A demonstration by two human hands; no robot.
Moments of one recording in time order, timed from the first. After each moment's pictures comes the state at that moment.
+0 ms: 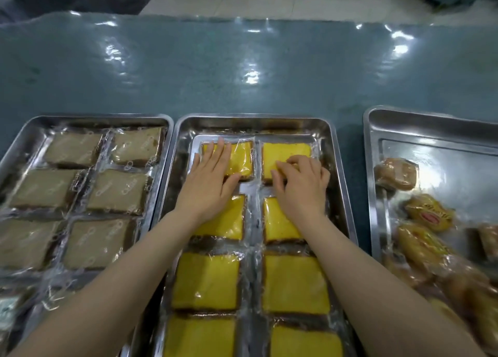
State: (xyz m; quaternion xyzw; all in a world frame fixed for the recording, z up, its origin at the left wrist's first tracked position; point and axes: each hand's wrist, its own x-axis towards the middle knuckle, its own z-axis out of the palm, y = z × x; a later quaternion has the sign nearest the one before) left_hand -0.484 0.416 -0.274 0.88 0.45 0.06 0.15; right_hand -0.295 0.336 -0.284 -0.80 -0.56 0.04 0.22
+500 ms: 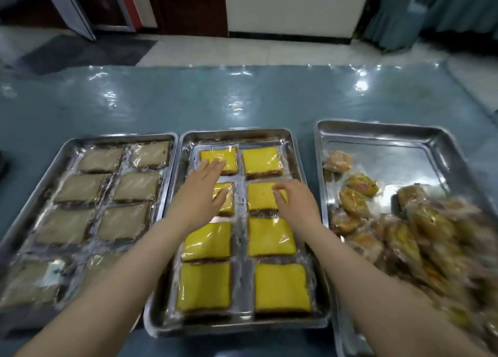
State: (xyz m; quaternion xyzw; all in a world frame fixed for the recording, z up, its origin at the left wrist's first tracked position) left_hand -0.515 0.308 -0.175 0.89 0.41 0.10 0.18; right_hand -0.298 0.221 -0.244 -0.76 -0.54 0.18 0.31
